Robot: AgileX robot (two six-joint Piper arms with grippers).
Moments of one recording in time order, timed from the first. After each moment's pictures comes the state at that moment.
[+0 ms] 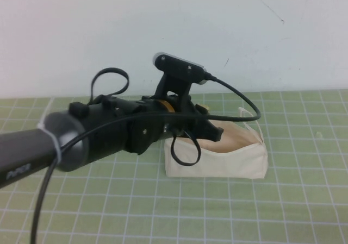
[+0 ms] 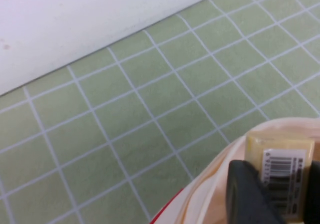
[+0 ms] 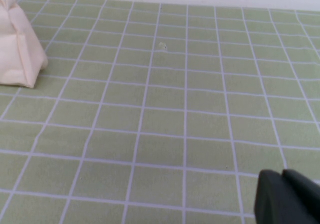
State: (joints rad) right arm 0.02 -0.01 0.02 -0.07 0.42 0.01; left arm -0.60 1.79 -1.23 -0.15 0.11 0.08
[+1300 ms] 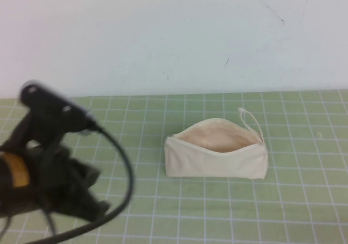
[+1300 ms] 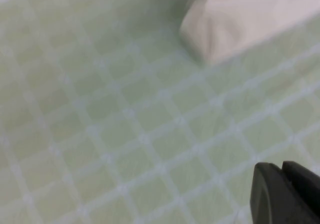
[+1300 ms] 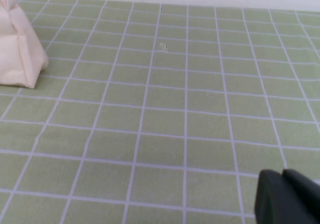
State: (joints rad) right arm 0.02 -0.01 0.02 -0.07 0.42 0.01; left arm -0.55 1.04 -0.86 0.06 0.70 -0.02
